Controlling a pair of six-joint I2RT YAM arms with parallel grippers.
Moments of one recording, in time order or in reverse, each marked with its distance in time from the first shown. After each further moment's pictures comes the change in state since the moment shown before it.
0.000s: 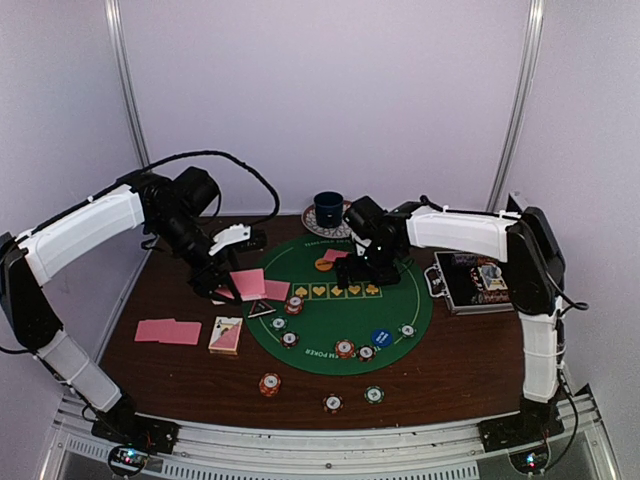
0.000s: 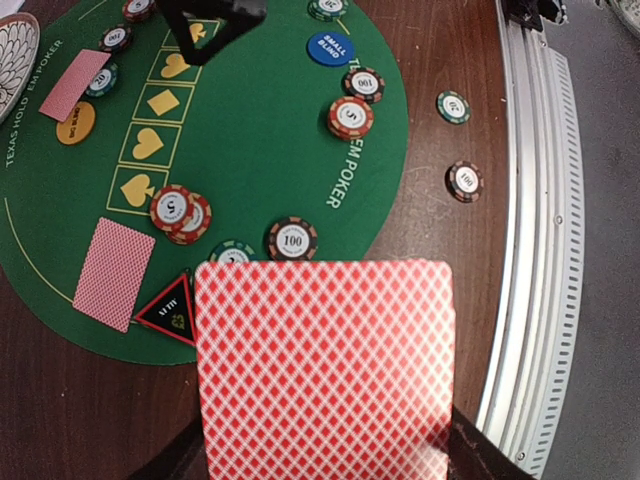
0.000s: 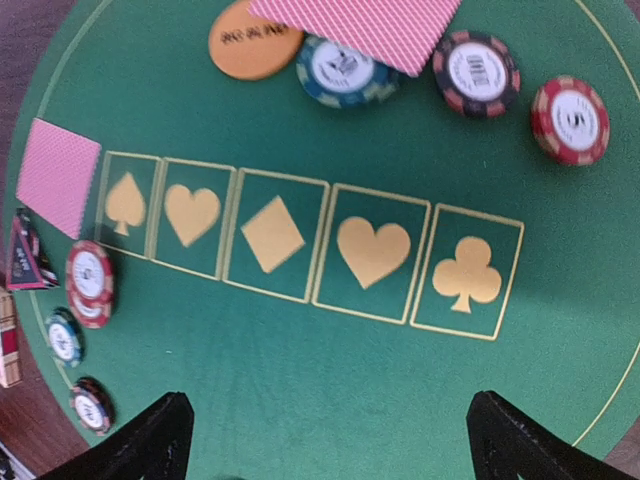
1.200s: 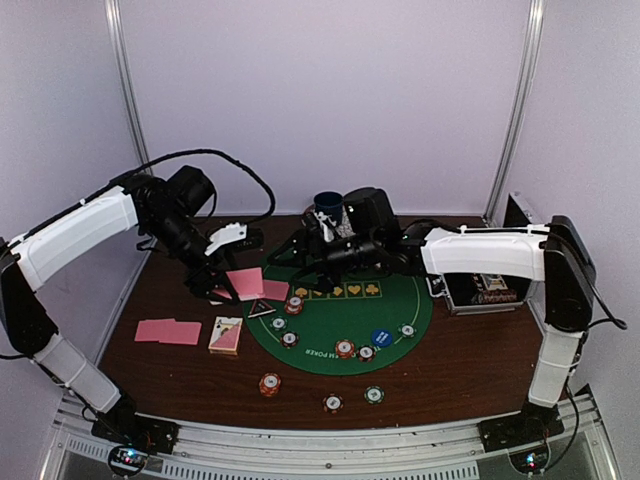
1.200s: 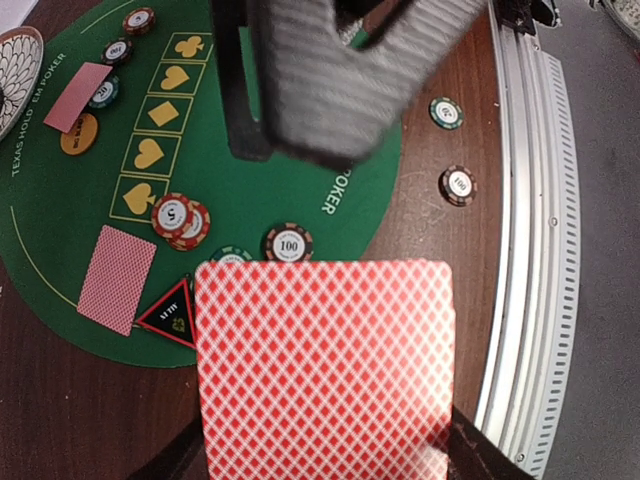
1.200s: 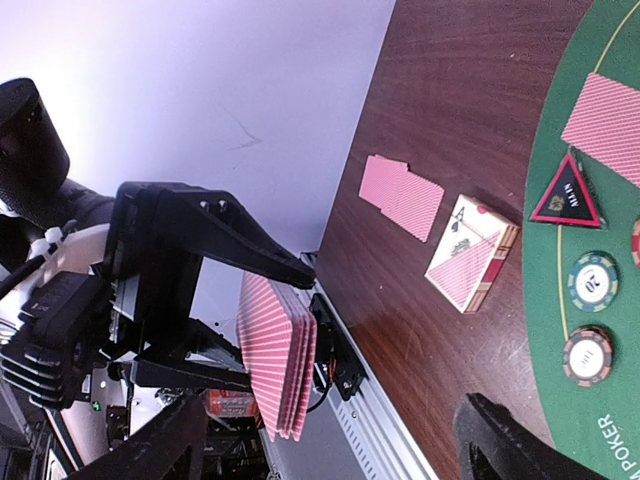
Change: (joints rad) left arm 0.000 -0.040 -0.018 0.005 0.010 0.005; right arm 0.163 -0.218 -0.307 0.830 -0.652 0.507
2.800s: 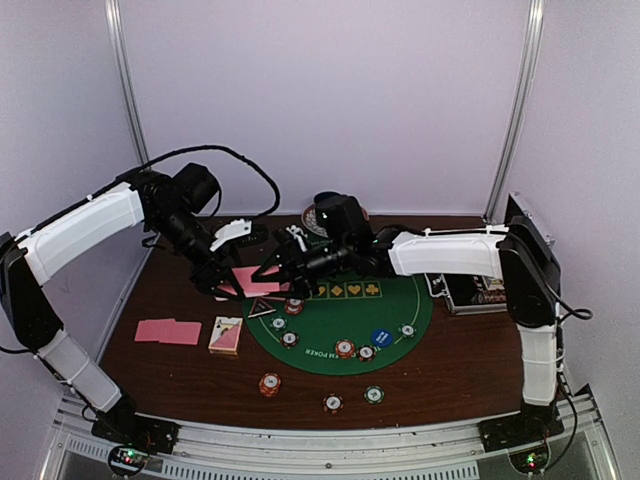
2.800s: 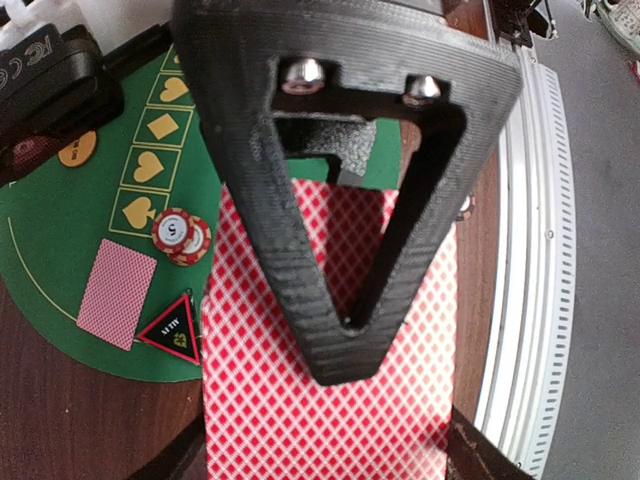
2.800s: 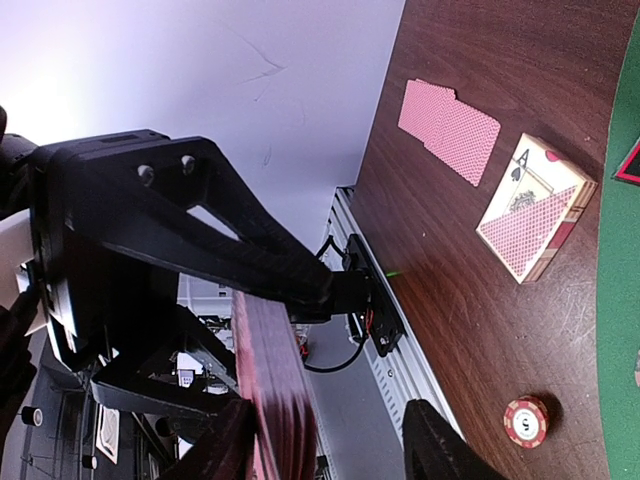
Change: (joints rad) left arm 0.000 0.042 0.039 0.004 0.028 -0.010; right arm 0.006 0.212 0.180 0.016 -0.240 0.063
